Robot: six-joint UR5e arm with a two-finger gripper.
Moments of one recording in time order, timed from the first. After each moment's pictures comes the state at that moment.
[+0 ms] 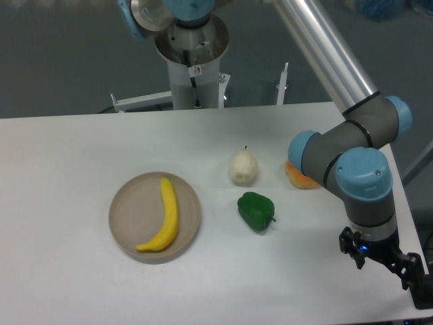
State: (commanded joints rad) arm 2.39 -2.34 -1.12 -0.75 1.70 1.28
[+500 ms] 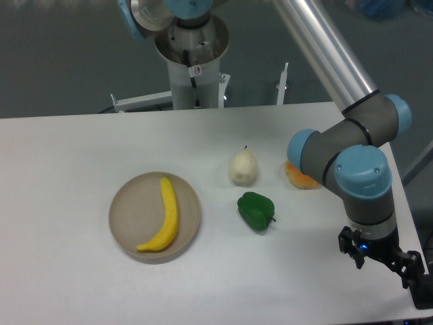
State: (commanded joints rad) arm 2.38 -2.30 -1.16 -0.75 1.70 1.20
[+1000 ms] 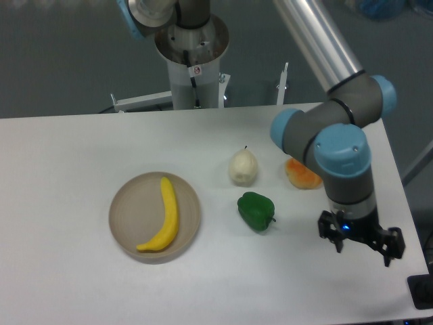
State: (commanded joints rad) arm 2.31 -2.13 -1.37 -0.81 1.70 0.90
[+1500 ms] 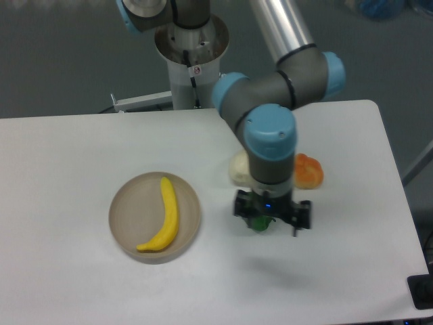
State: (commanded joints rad) arm 2.17 -1.97 -1.58 -1.04 1.51 0.64
